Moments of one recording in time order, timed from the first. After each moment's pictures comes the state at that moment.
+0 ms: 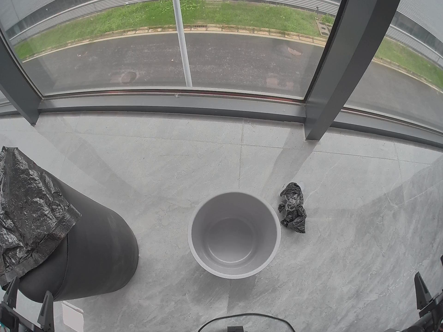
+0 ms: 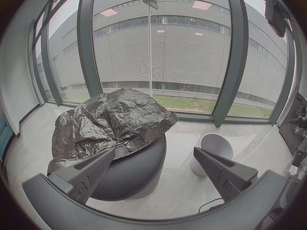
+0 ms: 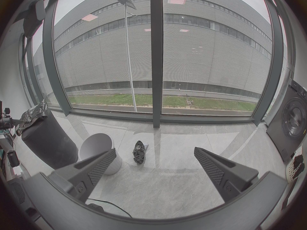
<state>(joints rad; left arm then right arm) 0.00 0.02 -0.02 -0.02 0.05 -0.03 0.00 0.02 -0.02 0.00 -0.01 0.02</state>
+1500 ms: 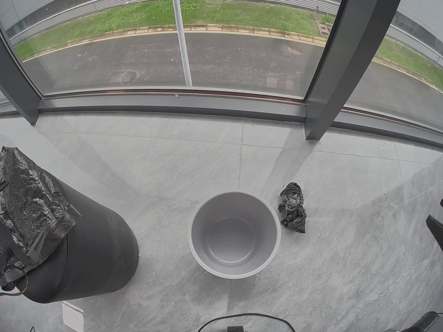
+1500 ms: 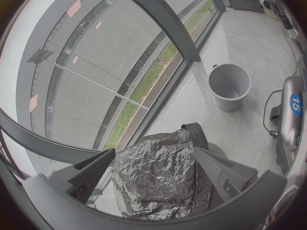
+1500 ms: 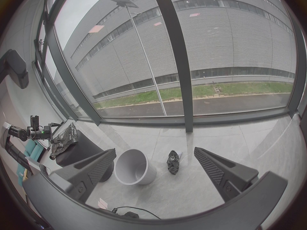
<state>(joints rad) -0.09 0.74 -0.41 -0.21 0.11 1.05 0.05 0.54 -0.37 -0.15 0.26 0.15</state>
